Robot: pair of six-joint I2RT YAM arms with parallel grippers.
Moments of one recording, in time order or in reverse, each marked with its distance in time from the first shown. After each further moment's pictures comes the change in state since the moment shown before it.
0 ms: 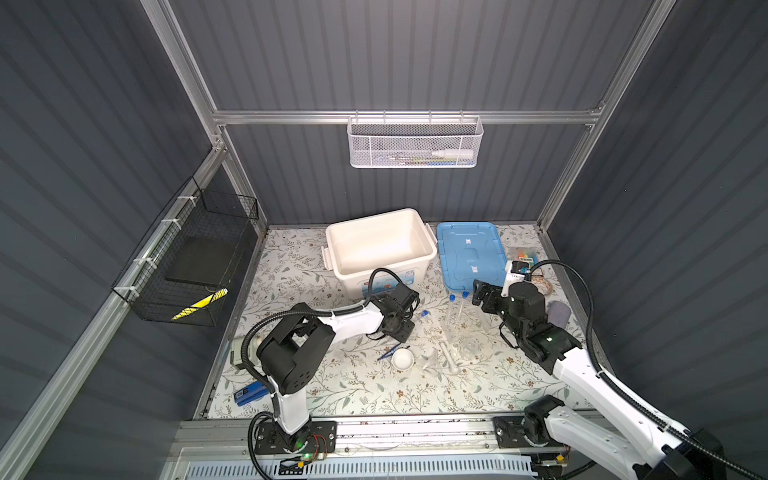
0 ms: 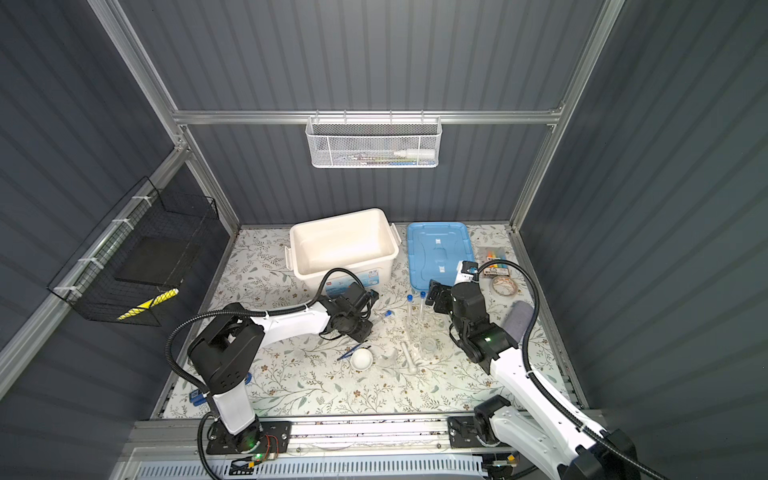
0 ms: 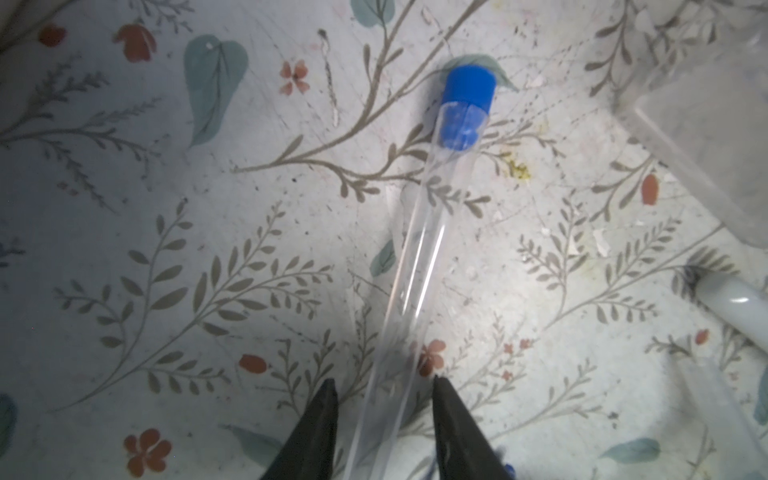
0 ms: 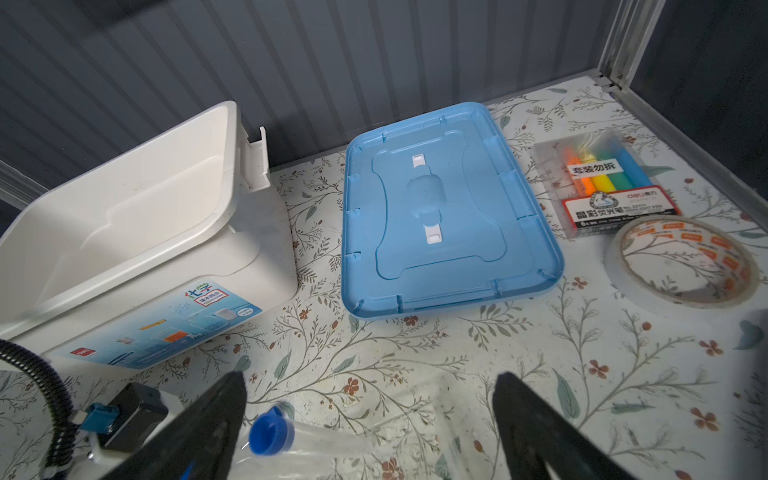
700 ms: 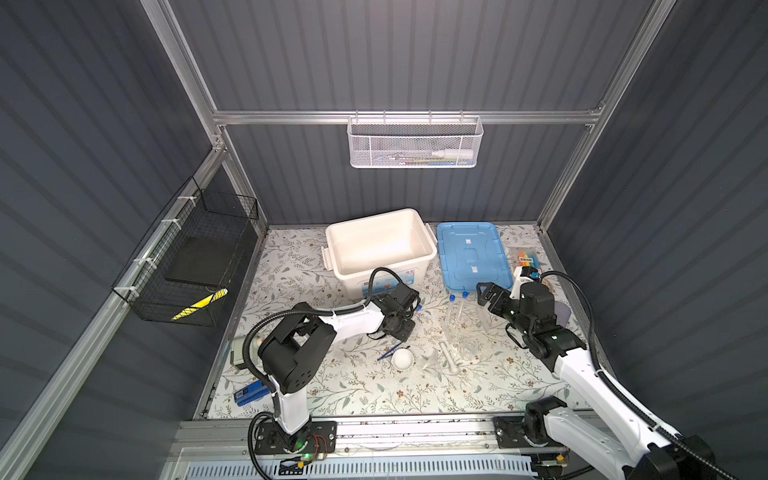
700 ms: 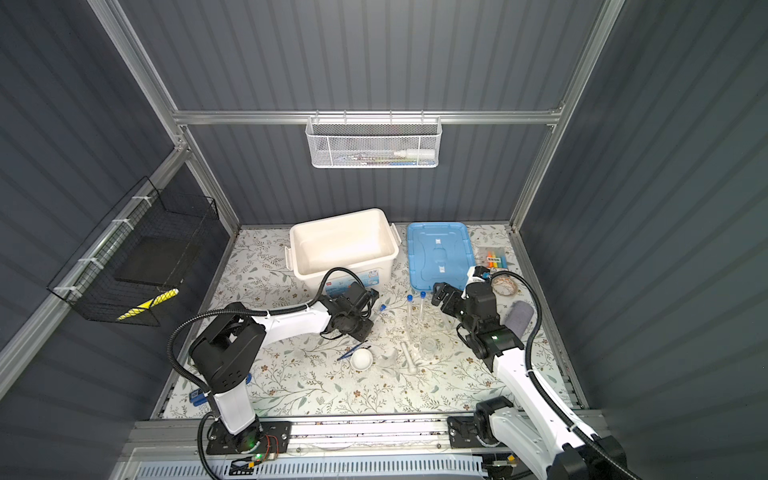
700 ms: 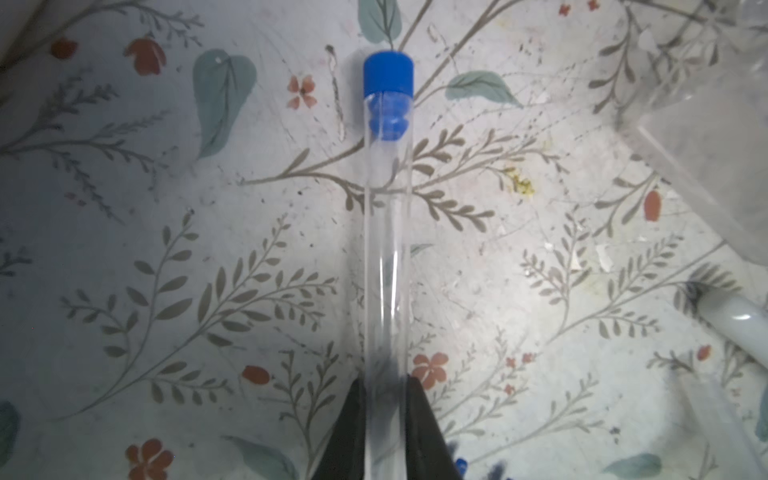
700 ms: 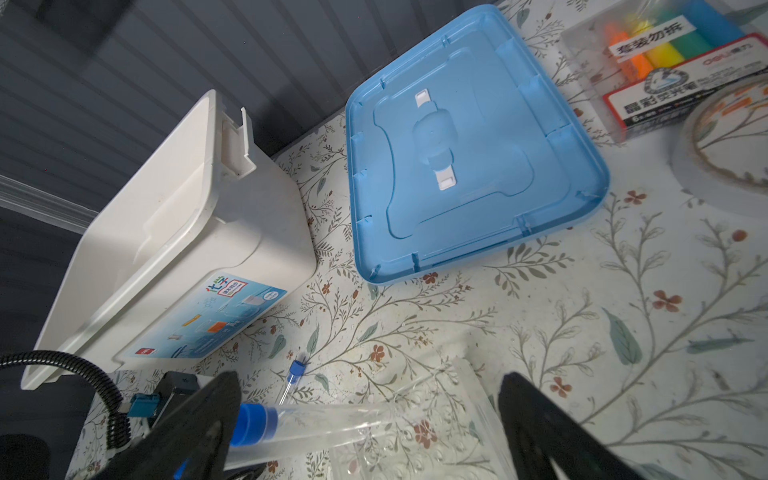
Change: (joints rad) left arm 0.000 -0.002 0.005 0.011 -0.003 -0.006; right arm -0.170 0.012 -0.042 -0.002 -0.277 0.172
